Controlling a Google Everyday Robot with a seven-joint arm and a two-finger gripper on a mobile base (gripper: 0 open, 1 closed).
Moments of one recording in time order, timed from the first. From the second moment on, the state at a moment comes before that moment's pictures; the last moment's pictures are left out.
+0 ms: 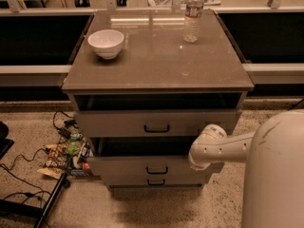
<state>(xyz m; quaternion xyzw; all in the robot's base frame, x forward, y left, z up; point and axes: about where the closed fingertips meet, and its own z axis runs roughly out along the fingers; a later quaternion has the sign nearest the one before) 0.561 -0.190 0.423 -0.62 0.77 -0.08 0.10</state>
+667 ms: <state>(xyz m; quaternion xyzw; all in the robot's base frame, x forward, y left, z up) 0.561 -0.189 0.424 -0.62 0.77 -0.08 0.10</state>
